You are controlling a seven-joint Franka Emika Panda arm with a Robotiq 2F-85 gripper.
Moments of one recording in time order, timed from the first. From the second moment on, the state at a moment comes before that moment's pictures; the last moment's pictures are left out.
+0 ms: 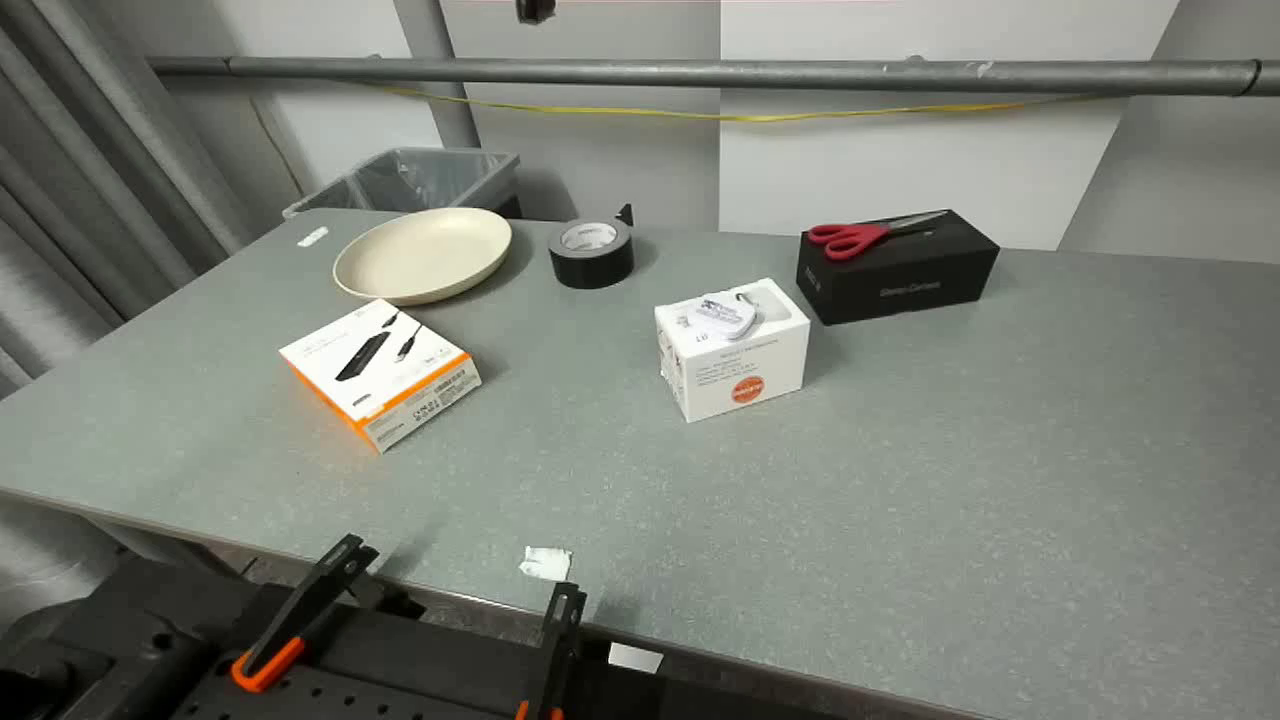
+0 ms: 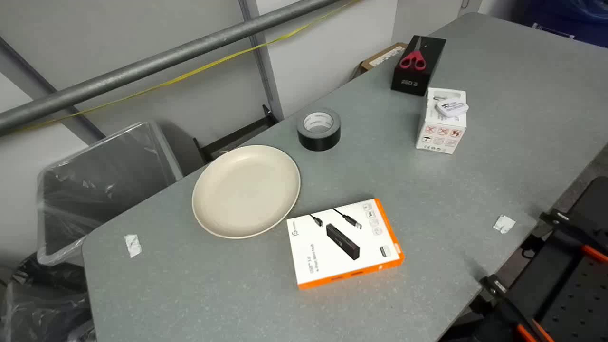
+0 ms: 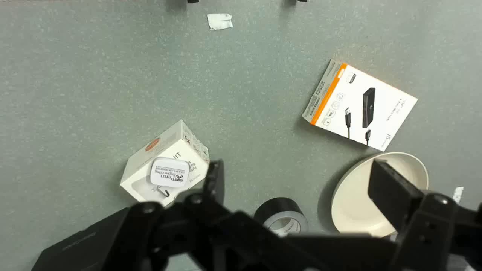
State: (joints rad) arm -0.05 -0.75 -0.25 -2.60 0.03 1.93 -0.19
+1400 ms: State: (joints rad) arm 0.02 -0.20 -0.07 -2.35 0.13 2.30 -0.06
